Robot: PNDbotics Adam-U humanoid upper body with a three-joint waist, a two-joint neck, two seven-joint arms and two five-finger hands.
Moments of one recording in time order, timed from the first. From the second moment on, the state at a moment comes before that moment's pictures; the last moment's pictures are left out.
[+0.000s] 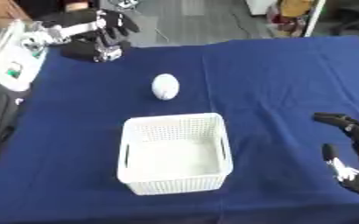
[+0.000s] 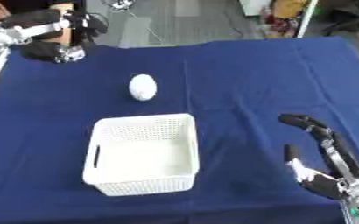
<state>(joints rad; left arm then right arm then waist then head) -0.91 0.48 -0.21 -1.08 -0.48 -0.54 -0.56 0.06 -0.27 -0.13 -1.77 0.27 -0.66 0.40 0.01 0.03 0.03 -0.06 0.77</state>
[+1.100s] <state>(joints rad) -0.92 0.39 -0.21 -0.93 -0.59 -0.59 -0.51 0.05 -0.27 -0.12 -1.77 0.26 -0.67 0.41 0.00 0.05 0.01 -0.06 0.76</state>
